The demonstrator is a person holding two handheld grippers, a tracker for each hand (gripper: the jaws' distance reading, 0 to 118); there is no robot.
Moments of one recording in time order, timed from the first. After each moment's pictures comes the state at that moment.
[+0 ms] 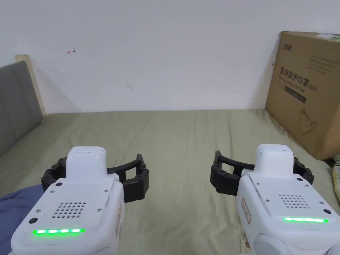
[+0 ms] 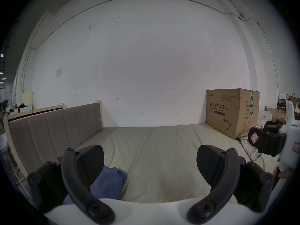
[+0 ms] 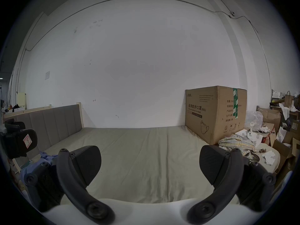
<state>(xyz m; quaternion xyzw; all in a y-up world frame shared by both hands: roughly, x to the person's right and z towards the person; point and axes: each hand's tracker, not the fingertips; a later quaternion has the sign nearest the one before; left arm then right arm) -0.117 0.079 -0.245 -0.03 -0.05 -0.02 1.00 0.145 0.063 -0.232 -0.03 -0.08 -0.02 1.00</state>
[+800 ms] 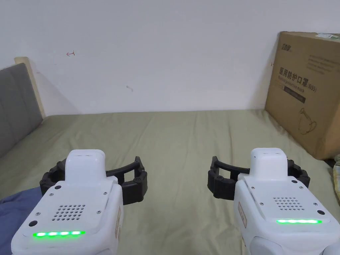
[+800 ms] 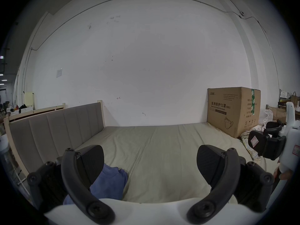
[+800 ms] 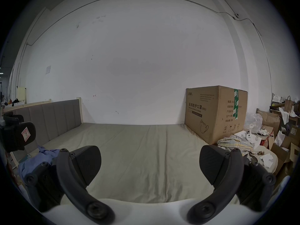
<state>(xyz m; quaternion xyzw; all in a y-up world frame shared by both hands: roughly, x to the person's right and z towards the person) -0.116 0.077 -0.246 -0.03 -0.04 -0.02 1.00 0.142 0.059 -0.234 -0.04 -0.08 0.00 1.00</state>
